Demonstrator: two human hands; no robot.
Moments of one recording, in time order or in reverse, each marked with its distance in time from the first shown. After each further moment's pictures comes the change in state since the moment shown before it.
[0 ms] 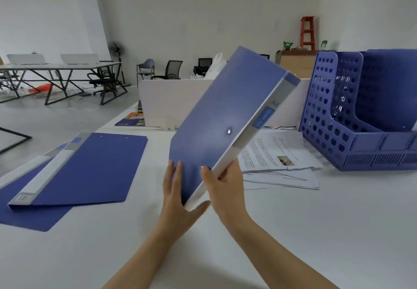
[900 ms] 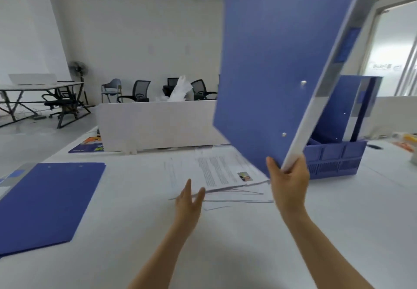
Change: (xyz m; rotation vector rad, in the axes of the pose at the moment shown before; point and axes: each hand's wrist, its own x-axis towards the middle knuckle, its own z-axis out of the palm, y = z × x) left_hand 0.044 0.035 0.106 -0.063 -0.331 -0.507; right_hand 0.041 -0.025 -0.164 -0.309 0.619 -0.263
